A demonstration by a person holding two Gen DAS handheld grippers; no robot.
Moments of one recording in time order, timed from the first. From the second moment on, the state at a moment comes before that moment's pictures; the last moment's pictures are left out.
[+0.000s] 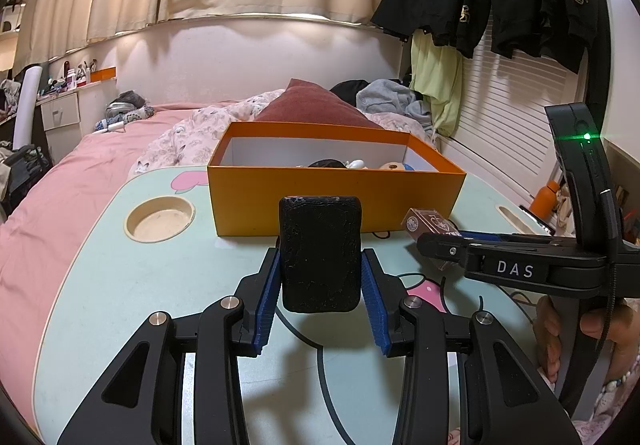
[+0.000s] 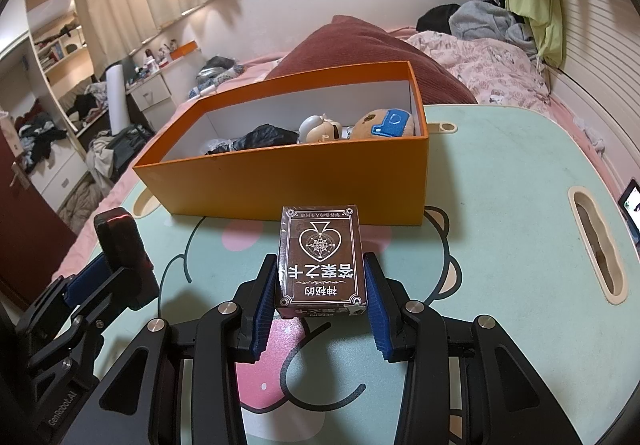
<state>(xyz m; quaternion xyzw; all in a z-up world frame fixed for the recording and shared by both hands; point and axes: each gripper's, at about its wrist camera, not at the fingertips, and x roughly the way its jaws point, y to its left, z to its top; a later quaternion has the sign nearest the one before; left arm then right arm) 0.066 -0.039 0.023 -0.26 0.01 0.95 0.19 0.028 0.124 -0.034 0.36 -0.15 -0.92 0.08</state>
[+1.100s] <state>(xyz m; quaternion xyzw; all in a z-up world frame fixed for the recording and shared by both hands) -0.072 0.002 0.101 -0.28 0.08 0.94 0.17 -0.059 0.137 0.046 0.33 -0.11 -0.94 0.06</state>
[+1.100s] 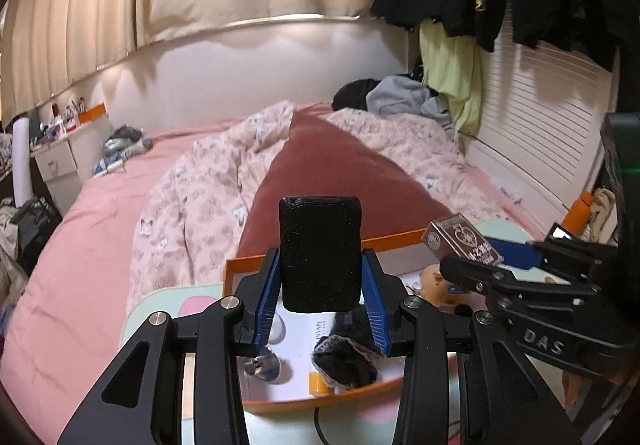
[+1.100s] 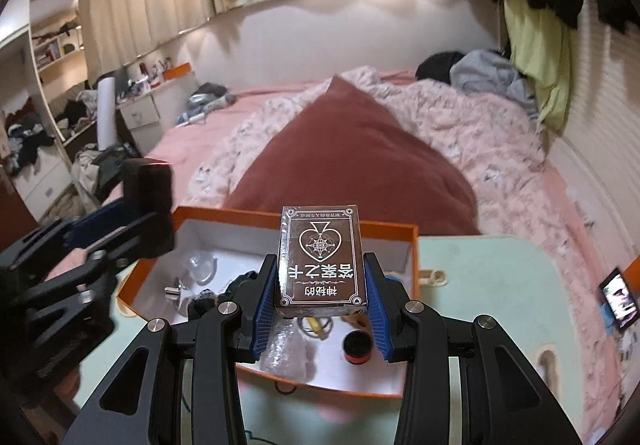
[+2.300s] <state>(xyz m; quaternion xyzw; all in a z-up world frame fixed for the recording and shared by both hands) -0.076 -0.005 0.072 -0.37 0.04 0.91 0.17 -0.054 0.132 0.032 0.37 -0.14 -0.91 0.07</state>
